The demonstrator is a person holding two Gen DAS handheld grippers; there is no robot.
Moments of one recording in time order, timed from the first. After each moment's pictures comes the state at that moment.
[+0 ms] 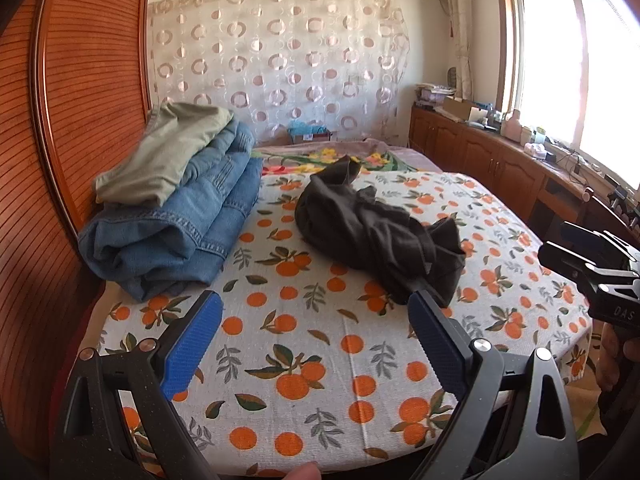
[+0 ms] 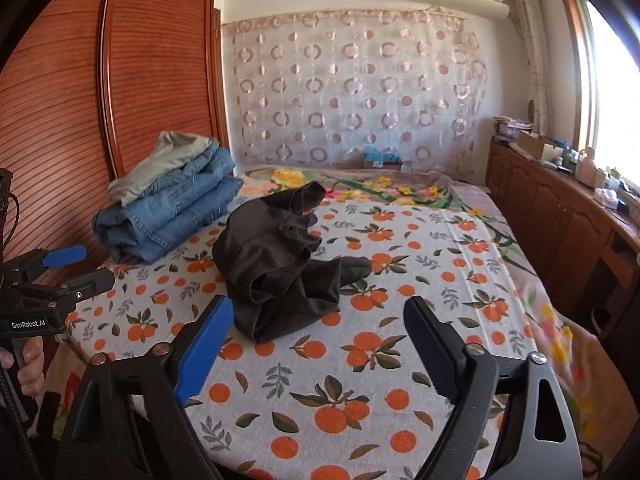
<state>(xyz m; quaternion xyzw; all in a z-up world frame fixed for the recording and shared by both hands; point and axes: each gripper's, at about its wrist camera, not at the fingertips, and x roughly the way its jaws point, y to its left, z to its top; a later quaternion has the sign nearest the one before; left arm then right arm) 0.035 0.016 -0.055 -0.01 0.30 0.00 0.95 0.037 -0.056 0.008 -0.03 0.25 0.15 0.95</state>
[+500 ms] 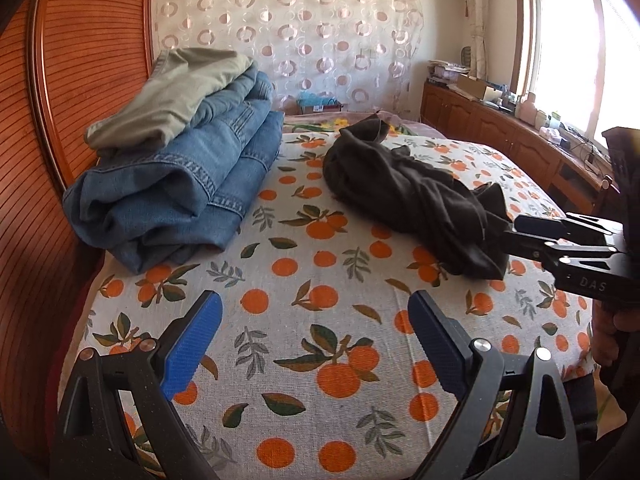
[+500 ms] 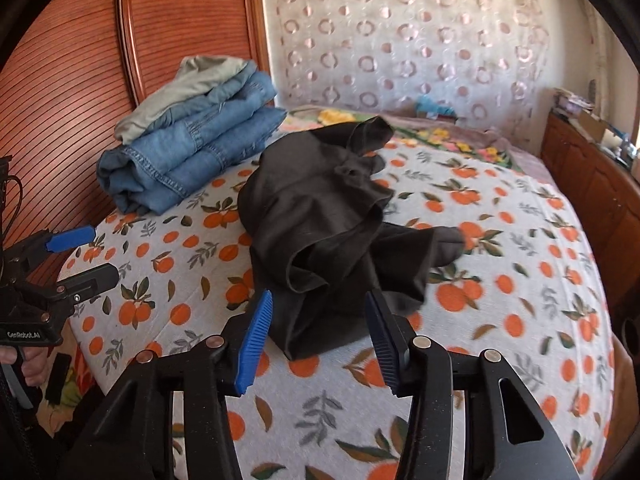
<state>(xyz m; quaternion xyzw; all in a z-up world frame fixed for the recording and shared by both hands) 0.057 0.046 -0.099 -0.02 0.35 0.01 0.94 0.107 -0.020 -0.018 -0.07 0.35 0.23 0.91</state>
